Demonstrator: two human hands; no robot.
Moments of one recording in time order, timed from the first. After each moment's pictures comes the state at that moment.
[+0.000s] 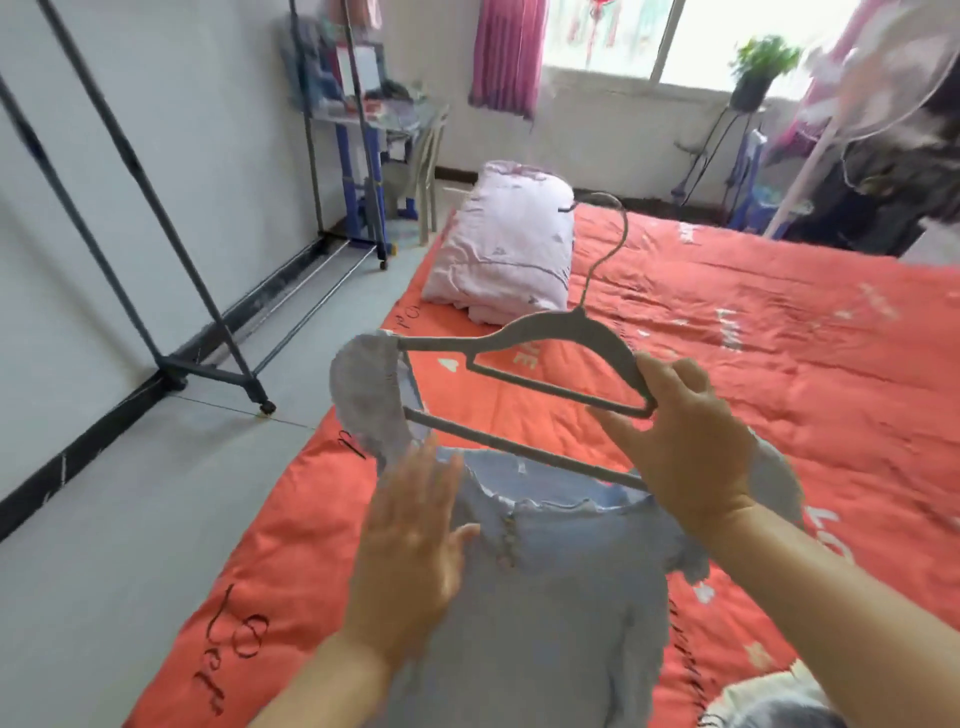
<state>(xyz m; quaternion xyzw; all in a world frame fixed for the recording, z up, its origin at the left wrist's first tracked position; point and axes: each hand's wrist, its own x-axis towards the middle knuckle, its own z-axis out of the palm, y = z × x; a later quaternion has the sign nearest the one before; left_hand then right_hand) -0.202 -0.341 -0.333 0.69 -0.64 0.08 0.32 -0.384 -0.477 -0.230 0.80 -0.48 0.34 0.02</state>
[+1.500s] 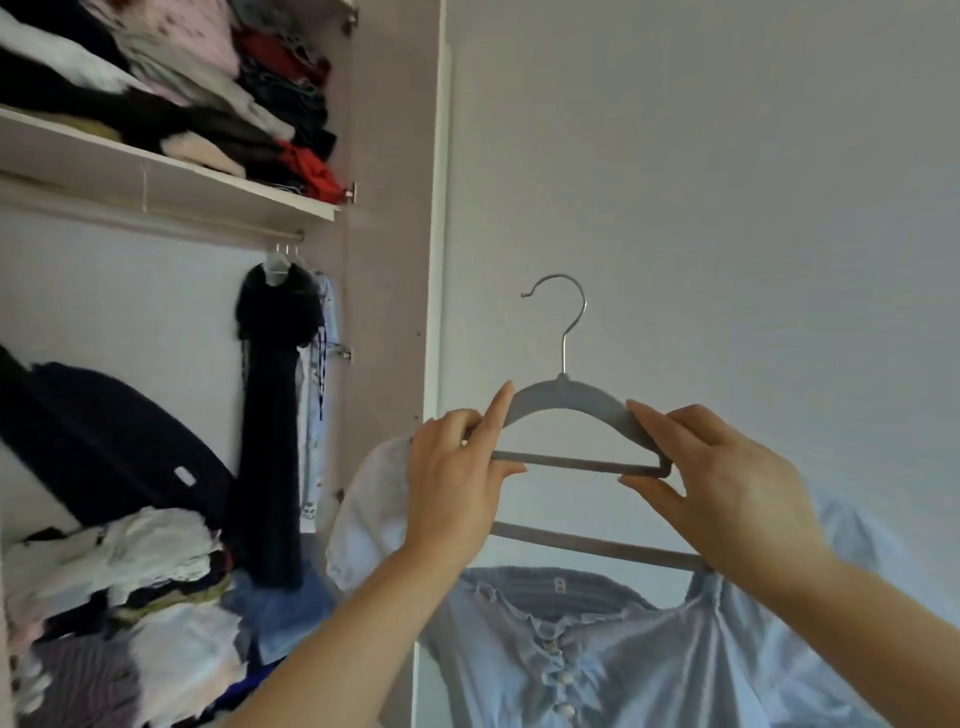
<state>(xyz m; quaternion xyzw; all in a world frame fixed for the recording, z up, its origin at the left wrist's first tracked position) -0.307 0.687 0.172 0.79 0.12 0.60 0.00 -0.192 0.495 0.214 0.67 0.48 0.53 -0.21</state>
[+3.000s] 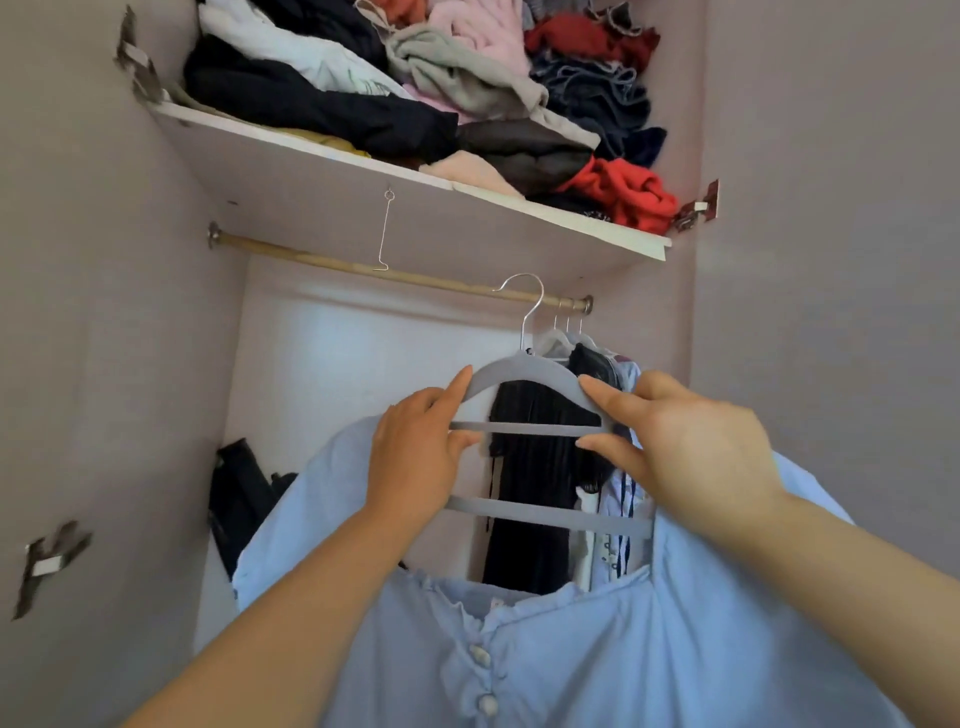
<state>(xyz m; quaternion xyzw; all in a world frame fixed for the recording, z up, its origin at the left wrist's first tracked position) -0.380 1.456 0.281 0.71 0.39 0.57 -0.14 -0.171 1.358 0.320 0.50 0.67 0.47 -0.29</state>
